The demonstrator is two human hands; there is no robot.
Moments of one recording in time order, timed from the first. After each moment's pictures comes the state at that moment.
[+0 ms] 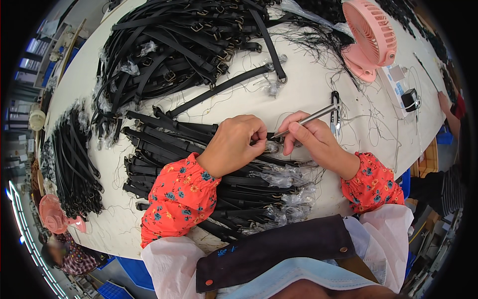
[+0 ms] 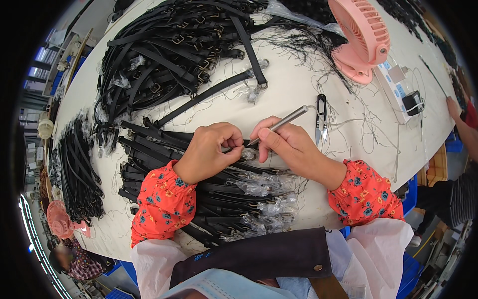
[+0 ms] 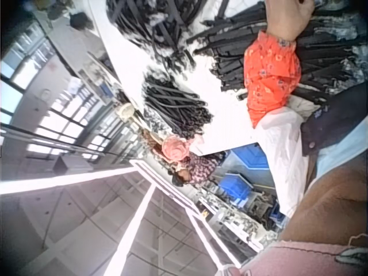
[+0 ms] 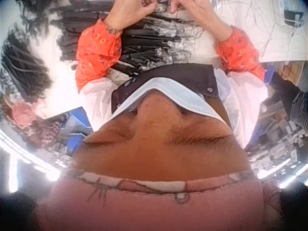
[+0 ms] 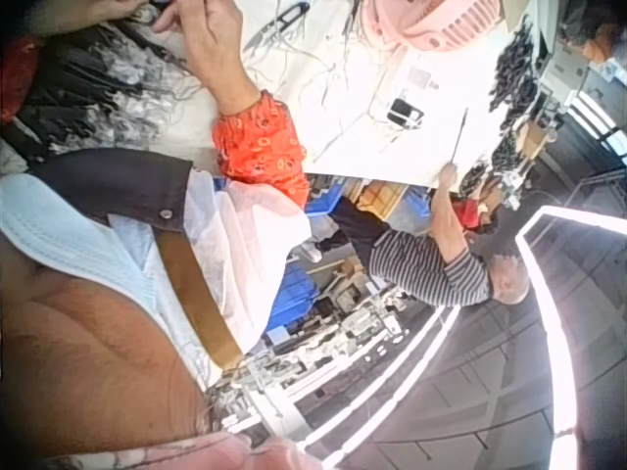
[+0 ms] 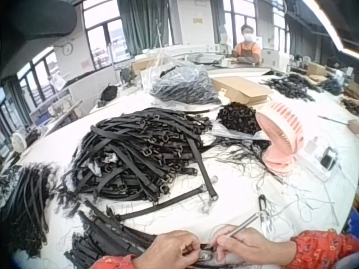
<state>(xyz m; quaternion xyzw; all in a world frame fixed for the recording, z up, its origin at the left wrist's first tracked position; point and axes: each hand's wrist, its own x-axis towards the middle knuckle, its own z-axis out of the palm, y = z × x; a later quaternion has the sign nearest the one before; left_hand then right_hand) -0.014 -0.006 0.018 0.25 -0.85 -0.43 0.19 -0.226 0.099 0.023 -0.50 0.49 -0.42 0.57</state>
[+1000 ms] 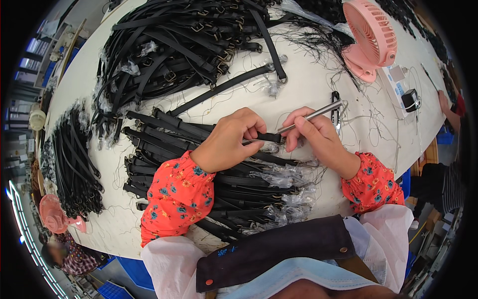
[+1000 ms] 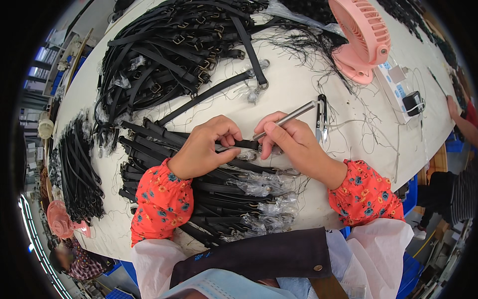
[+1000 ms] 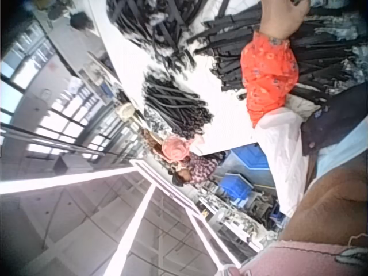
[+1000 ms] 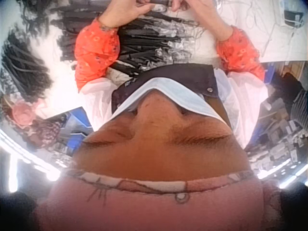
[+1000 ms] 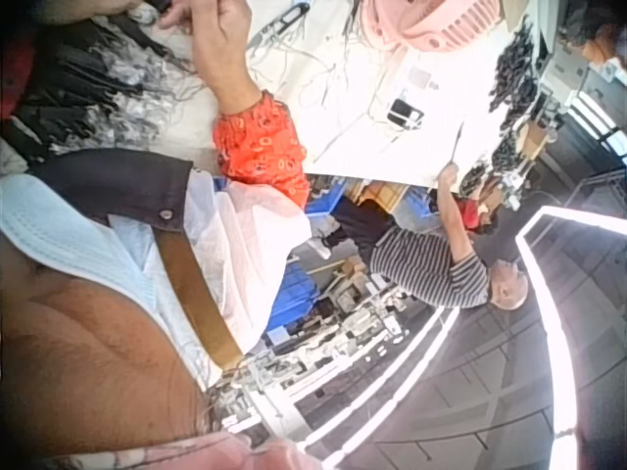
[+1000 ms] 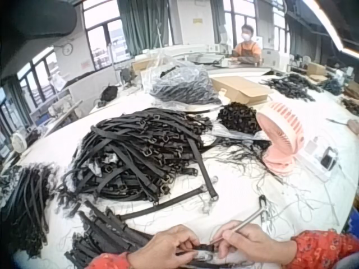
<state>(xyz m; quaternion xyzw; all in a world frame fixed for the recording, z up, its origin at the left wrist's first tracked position) -0.004 -0.016 0.024 0.22 -0.82 -0.50 0.15 -0.231 0.098 0.013 -0.47 0.48 -0.47 0.58</state>
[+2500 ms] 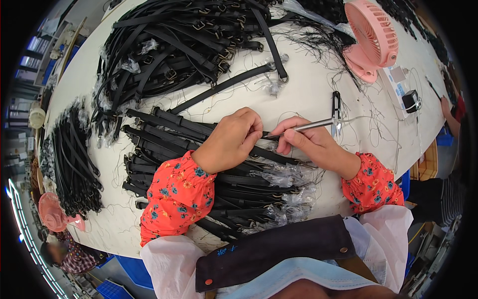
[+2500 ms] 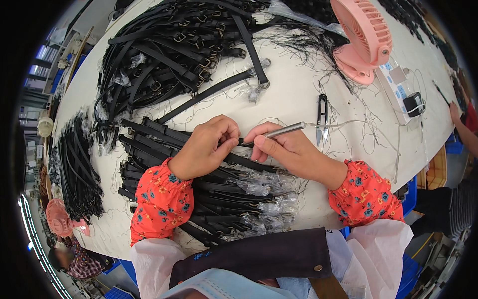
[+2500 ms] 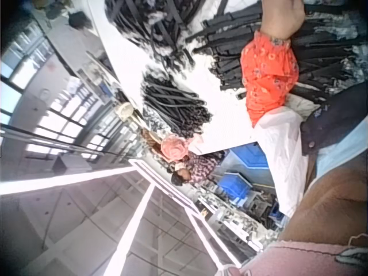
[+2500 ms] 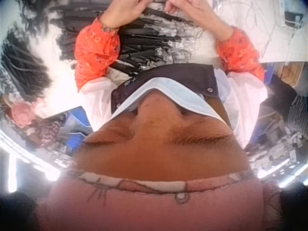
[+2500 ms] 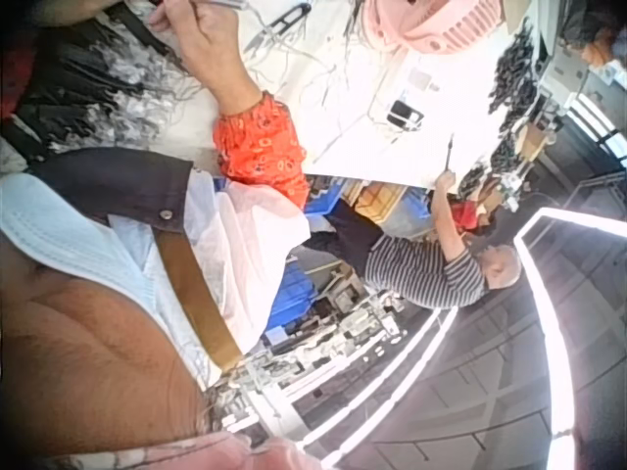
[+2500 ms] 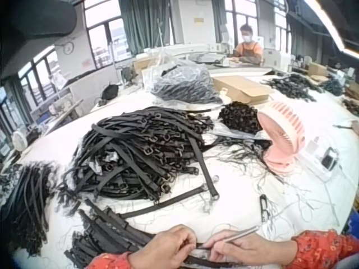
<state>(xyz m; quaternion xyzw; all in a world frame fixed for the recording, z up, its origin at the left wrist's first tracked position) -0.005 -0.016 0.016 0.23 -0.85 -0.45 0.16 -0.224 0.098 0.019 -0.50 0.45 -0.42 0.62</state>
